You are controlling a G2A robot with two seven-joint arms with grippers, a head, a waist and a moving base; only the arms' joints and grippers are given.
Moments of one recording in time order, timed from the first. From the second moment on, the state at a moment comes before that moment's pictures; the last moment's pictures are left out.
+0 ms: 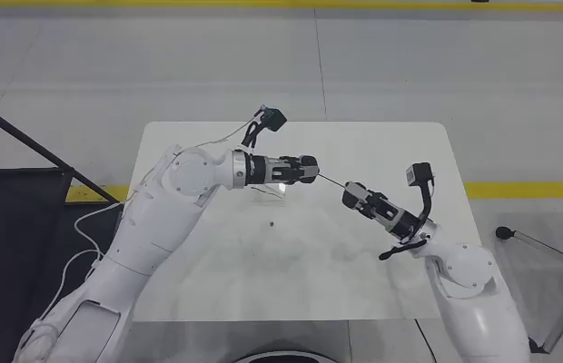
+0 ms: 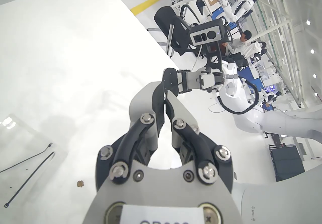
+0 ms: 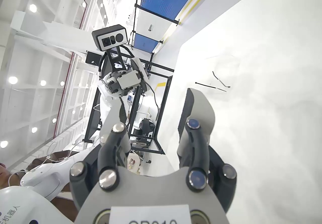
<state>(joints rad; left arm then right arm) 0.63 -1.23 -0.98 -1.30 0.01 -0.40 -0.96 -1.25 -1.17 1.42 -1.70 0.13 -0.20 0.73</state>
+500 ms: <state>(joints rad) 0.61 -1.24 -0.96 -1.26 -0.01 -0.40 -0.97 -1.22 -1.17 1.40 -1.67 0.14 -0.19 0.74</state>
